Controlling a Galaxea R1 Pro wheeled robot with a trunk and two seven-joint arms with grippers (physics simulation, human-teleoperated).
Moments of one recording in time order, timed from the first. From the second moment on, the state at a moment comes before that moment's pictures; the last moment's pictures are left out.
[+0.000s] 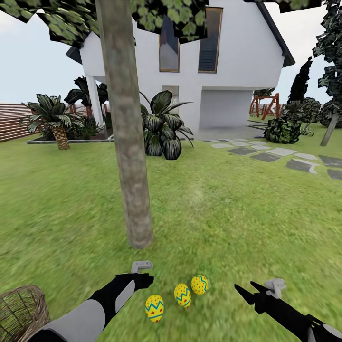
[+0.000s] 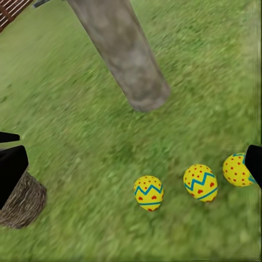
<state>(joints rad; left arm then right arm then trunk) -0.69 -0.09 -0.38 -0.31 0.47 0.28 0.09 -0.14 -0.07 -0.52 -1.19 0.04 0.30 1.00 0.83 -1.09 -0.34</state>
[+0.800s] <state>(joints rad) -0.69 -0.09 -0.39 -0.29 0.47 0.26 0.09 -0.14 -0.07 -0.45 -1.14 0.04 0.30 0.88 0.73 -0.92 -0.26</state>
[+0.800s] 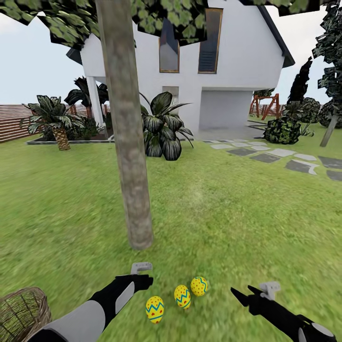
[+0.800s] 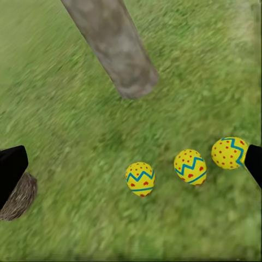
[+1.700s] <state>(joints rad) -0.51 -0.08 -0.39 -0.15 0.47 0.11 0.08 -0.13 -0.08 -0.44 -0.67 0.04 0.16 0.55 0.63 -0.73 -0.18</state>
